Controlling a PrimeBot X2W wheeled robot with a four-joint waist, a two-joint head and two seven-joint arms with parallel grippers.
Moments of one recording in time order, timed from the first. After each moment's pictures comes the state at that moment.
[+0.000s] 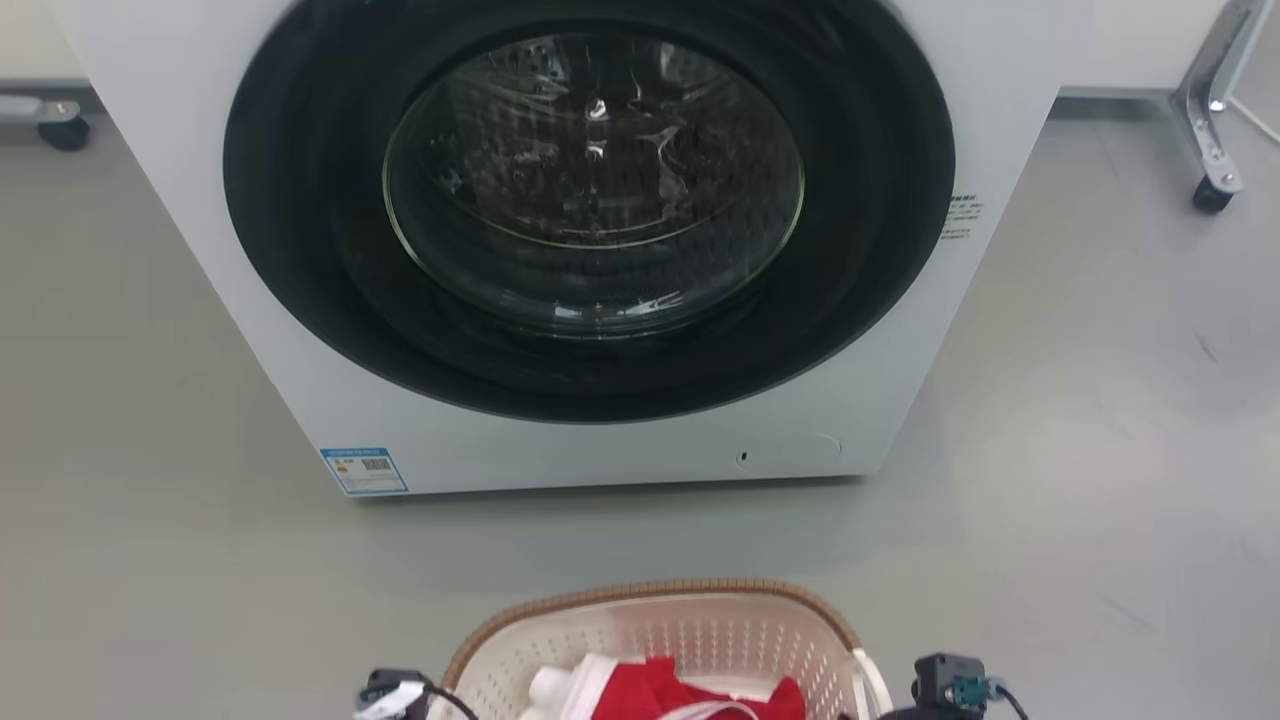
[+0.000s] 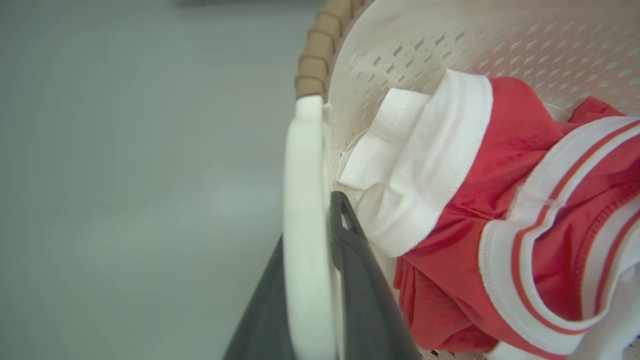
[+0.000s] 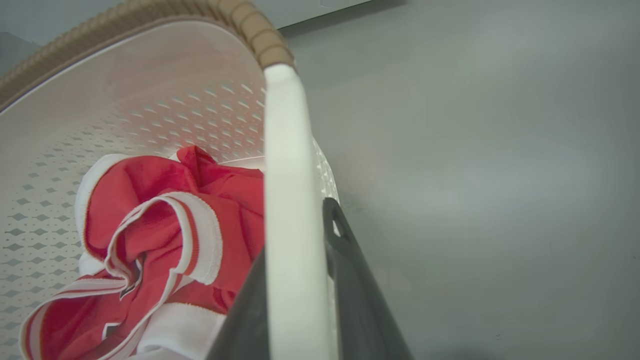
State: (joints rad) left arm -0.39 0.04 -0.63 1.24 -0.63 -0.07 -0.01; right arm -0.43 -0.06 1.12 1.03 1.28 -0.13 -0.13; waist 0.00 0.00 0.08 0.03
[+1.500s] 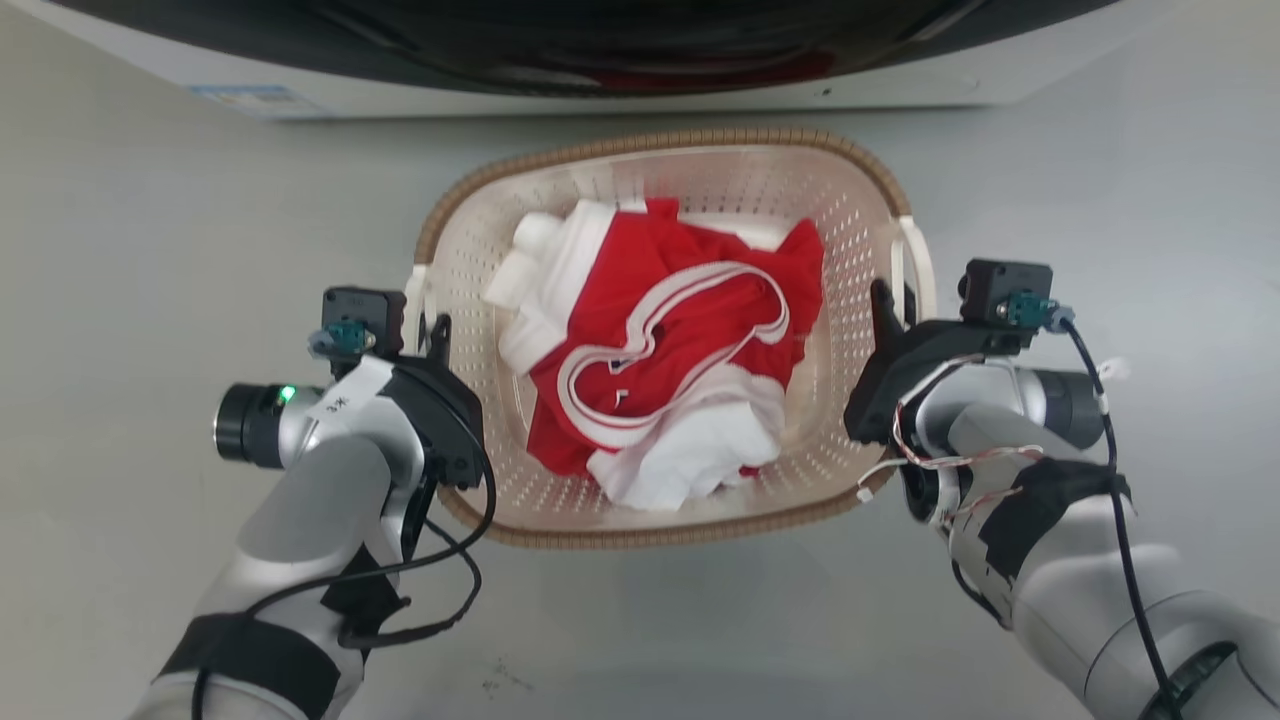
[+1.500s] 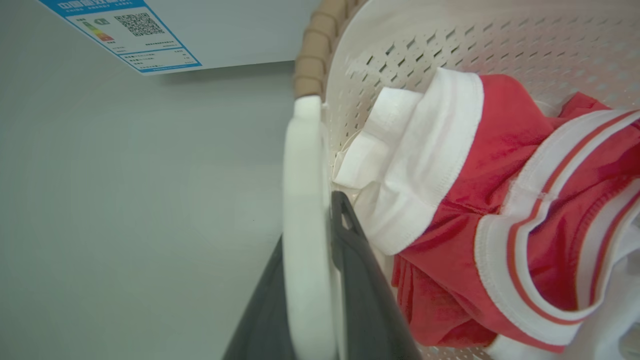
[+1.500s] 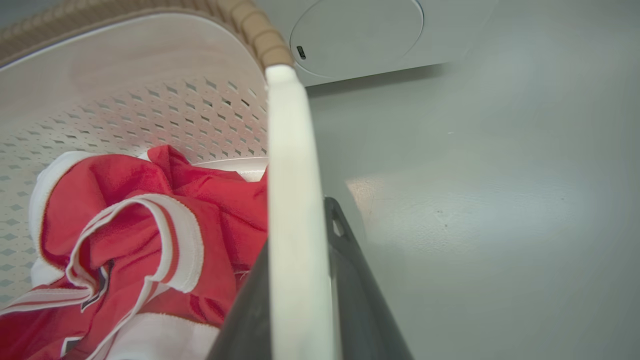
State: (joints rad) left arm -0.88 0.05 -0.60 1.15 -0.62 -0.01 -0.12; right arm -1.00 -0.07 1.08 1.14 1.19 -0.13 -0.24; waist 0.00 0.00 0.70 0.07
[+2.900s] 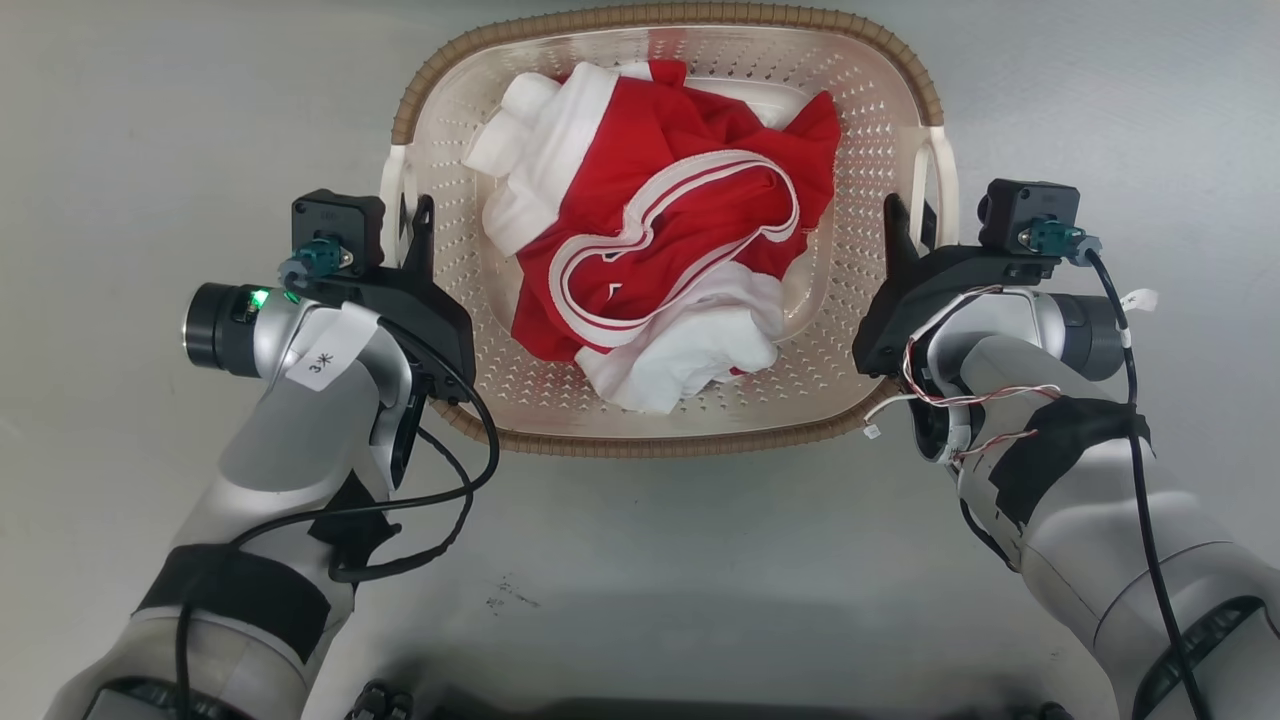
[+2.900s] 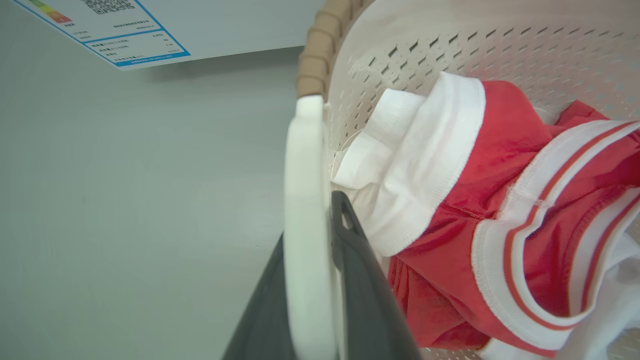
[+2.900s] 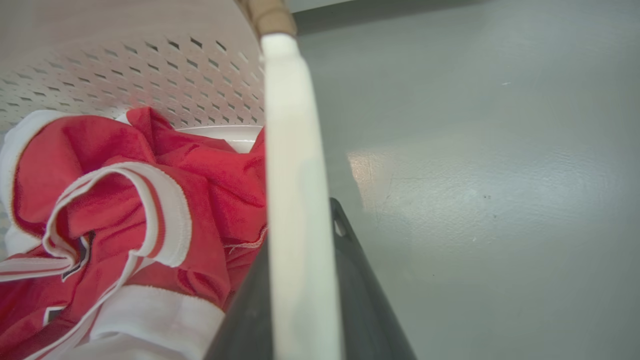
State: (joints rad) left arm -1.01 0.05 -0.59 1.17 -0.59 0.00 -0.24; right arm -1.10 -0.08 1.03 1.15 1.12 -0.13 -0.25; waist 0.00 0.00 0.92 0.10
